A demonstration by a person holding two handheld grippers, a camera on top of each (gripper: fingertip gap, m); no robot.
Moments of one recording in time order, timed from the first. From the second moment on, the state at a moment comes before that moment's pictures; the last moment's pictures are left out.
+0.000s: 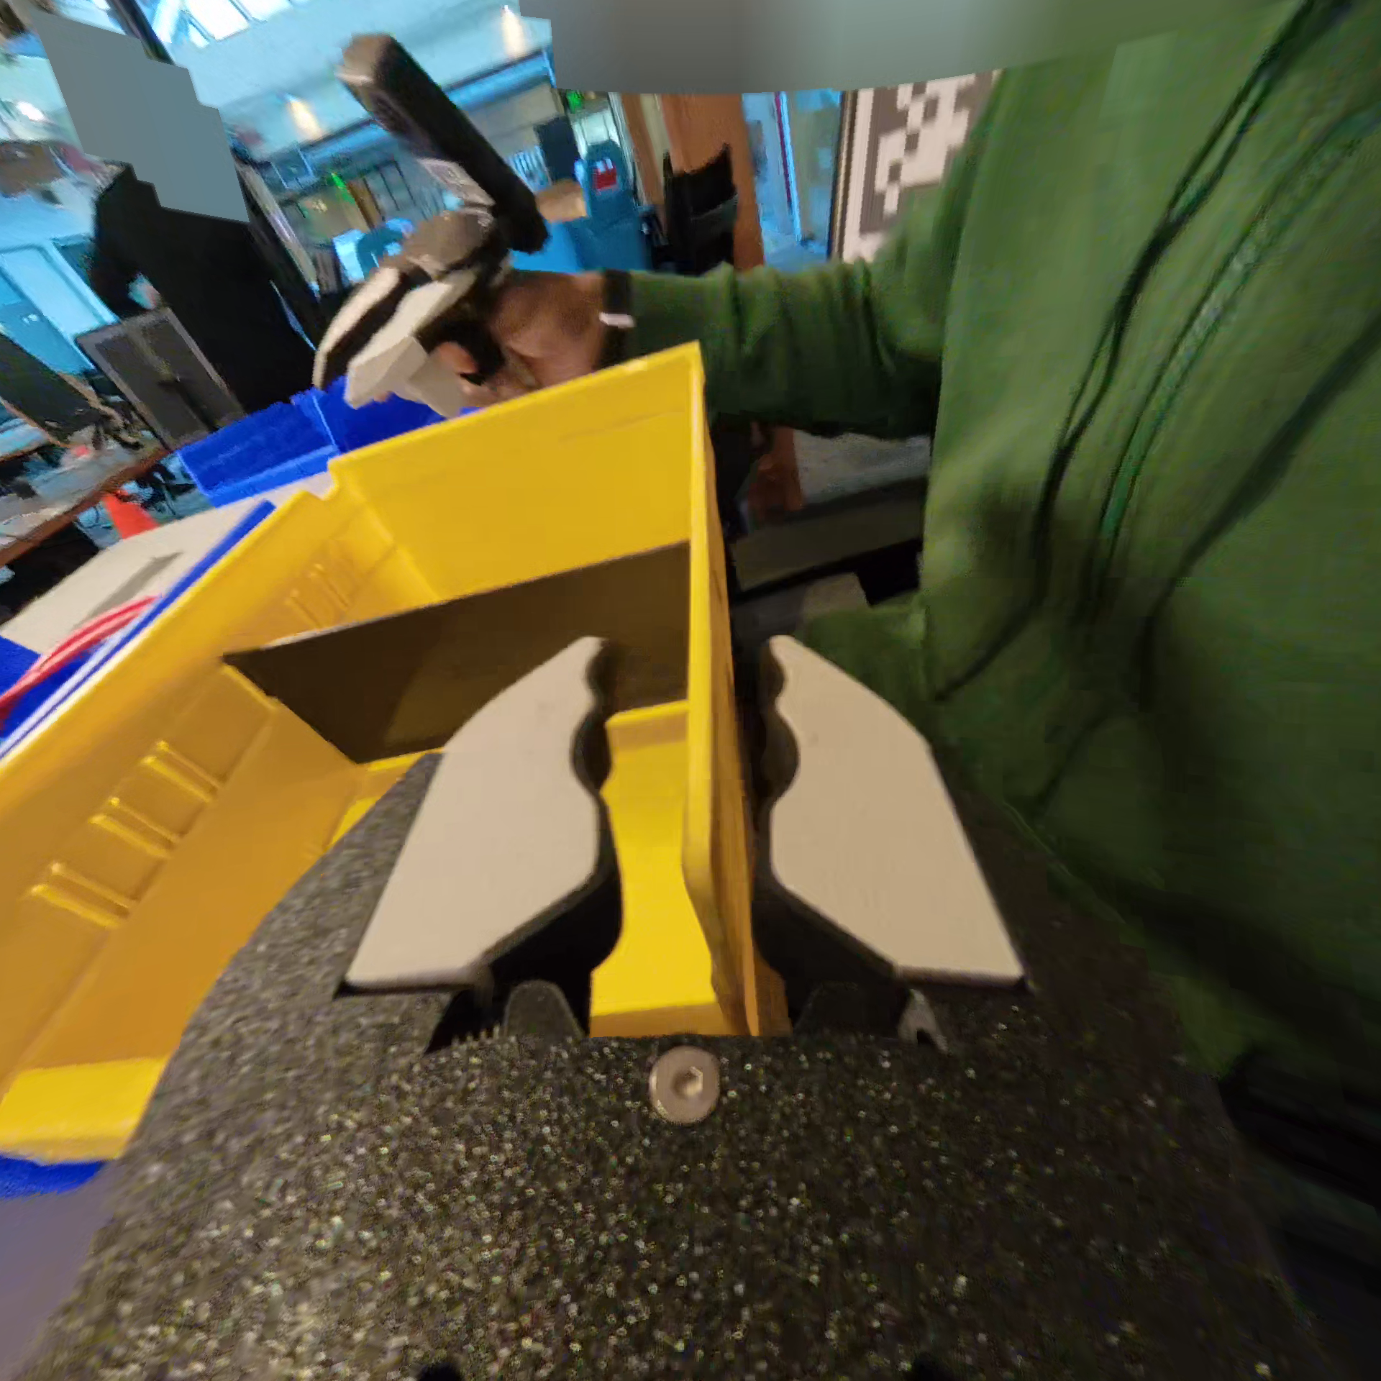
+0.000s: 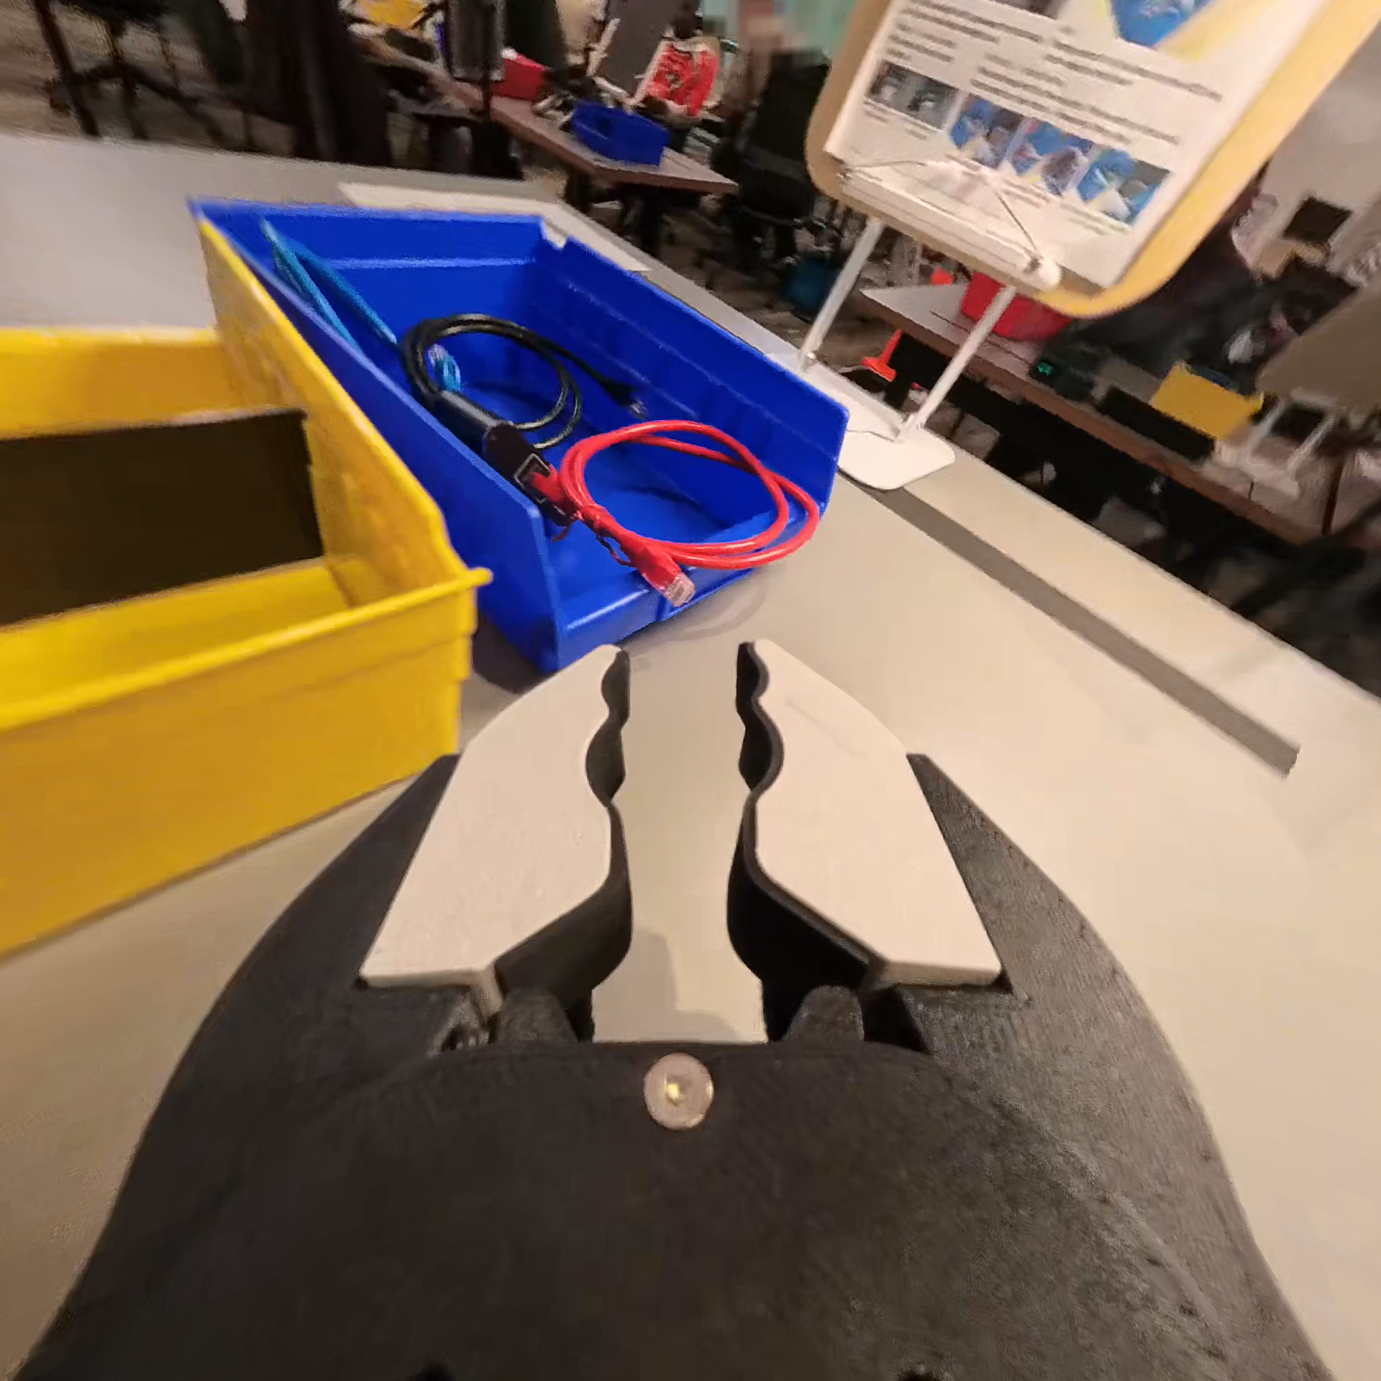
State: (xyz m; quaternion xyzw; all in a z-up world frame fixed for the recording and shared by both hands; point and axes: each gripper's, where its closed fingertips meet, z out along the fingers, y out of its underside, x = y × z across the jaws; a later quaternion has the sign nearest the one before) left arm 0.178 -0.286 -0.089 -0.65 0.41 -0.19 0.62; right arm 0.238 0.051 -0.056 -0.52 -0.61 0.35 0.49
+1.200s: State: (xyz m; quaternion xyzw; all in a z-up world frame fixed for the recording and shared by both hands) left arm -0.166 -0.214 -0.068 -0.86 -0.10 0.14 0.48; right arm 0.345 0.141 -0.055 -0.54 -0.73 -0.05 0.42
